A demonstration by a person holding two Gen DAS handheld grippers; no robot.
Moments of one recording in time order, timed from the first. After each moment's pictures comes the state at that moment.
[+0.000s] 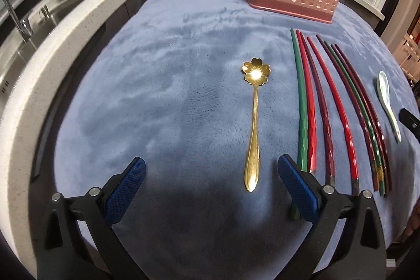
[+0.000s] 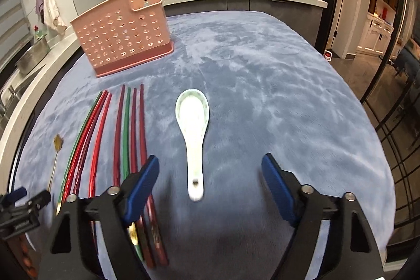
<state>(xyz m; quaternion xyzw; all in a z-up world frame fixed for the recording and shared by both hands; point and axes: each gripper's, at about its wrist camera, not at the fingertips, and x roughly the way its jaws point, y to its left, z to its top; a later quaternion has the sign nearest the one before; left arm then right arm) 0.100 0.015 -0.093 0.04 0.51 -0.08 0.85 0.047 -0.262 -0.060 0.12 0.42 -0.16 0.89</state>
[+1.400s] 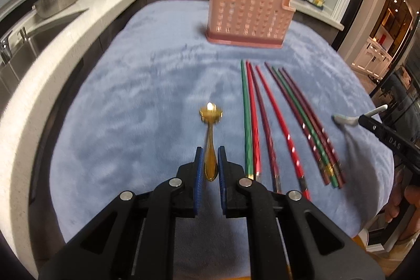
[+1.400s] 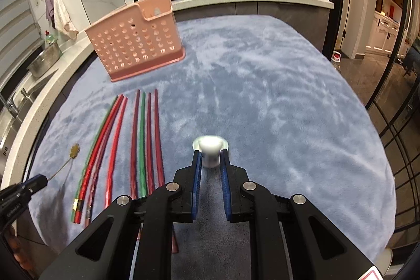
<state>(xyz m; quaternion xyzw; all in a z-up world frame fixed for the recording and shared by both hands) 0.078 0.012 -0.042 0.02 0.45 -0.18 0.88 0.026 -0.260 -0.036 0.13 0.40 -0.13 0.90</state>
